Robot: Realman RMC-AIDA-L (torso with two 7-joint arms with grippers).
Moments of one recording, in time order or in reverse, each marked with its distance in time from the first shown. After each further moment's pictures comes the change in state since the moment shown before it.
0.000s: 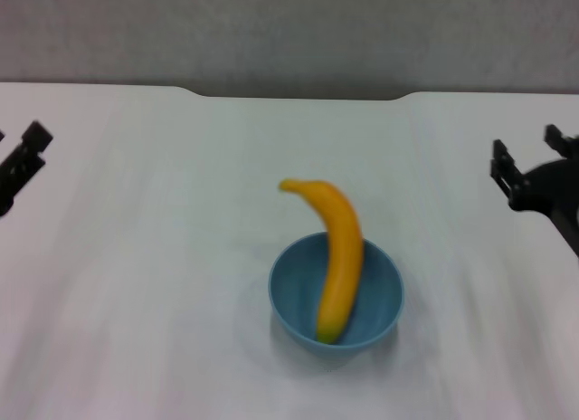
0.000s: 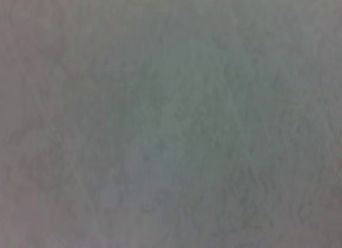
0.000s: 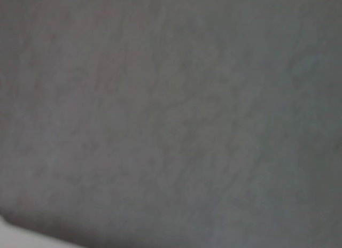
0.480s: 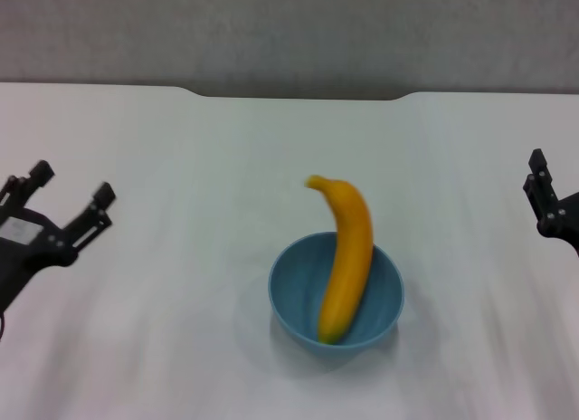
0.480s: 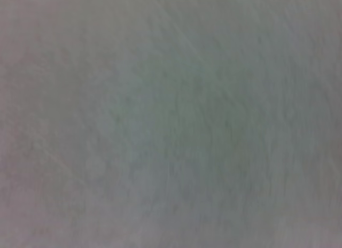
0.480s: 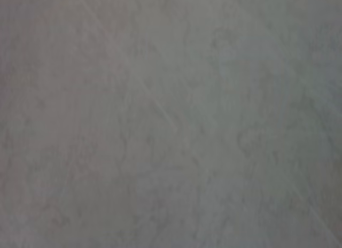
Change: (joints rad) left arm -0.063 -0.011 0.110 0.128 -0.028 0.074 0.448; right arm 0.103 0.000 -0.281 -0.462 -0.008 -0.710 0.302
